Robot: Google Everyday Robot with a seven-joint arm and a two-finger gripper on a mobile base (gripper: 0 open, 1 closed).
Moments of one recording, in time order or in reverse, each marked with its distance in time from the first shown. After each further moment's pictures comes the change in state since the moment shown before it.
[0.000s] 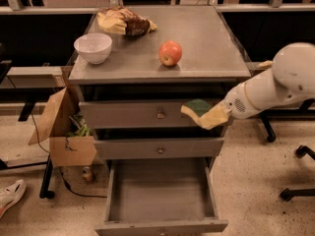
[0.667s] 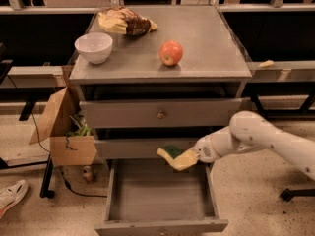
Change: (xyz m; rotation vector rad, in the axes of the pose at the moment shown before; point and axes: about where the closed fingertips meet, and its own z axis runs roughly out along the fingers) arm 0.085 0.039 0.185 -0.279 0.001 0.137
